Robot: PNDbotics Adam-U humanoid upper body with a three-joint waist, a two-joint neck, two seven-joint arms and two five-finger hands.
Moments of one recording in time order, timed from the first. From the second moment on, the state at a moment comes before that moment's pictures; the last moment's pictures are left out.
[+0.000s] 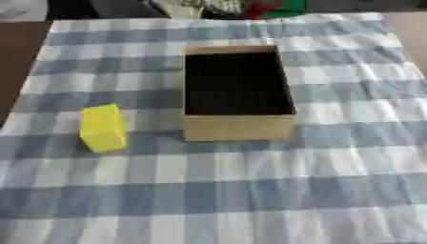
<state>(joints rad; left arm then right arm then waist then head) -0.36 0.41 0.10 -1.98 -0.05 -0.15 0.55 -0.37 -0.54 -0.04 -1.99 0.24 -0.07 -0.78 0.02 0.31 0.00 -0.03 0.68</state>
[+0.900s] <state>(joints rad) -0.40 0.83 0.01 -1.98 -0.22 0.21 0.16 -0.36 -0.55 -0.04 -1.99 0.24 -0.07 -0.78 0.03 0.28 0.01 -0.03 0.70</state>
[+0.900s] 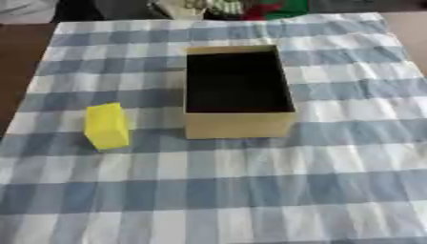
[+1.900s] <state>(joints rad) -0.53 1.08 -0.20 -1.99 -0.31 0.33 -0.60 -0.36 -0.56 -0.02 -1.99 0.24 -0.06 -0.76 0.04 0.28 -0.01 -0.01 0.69</state>
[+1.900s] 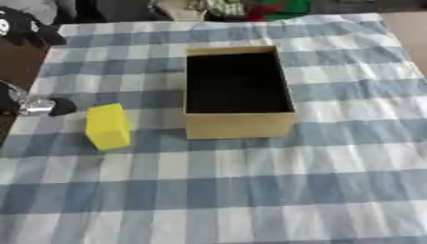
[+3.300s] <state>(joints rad) -0.75 0.91 -0.35 -1.69 -0.34 0.27 -0.87 -0.36 -0.56 -0.01 -1.99 0.24 -0.05 -0.74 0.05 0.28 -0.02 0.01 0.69</state>
